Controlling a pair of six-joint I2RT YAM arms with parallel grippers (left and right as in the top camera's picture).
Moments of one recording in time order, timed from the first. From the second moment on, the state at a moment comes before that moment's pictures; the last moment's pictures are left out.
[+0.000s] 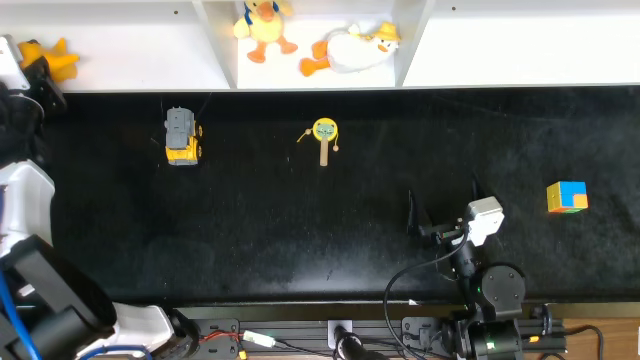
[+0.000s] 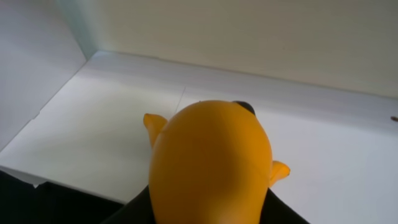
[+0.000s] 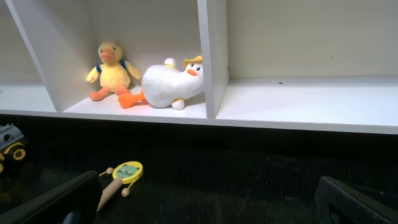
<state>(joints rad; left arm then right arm) 0.57 1.65 1.08 0.20 0.33 0.09 0.13 0.01 0.02 -0.01 -0.15 0.11</state>
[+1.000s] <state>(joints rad) 0.57 1.67 1.23 -0.02 0.34 0.01 0.13 0.01 0.02 -0.01 -0.15 0.11</state>
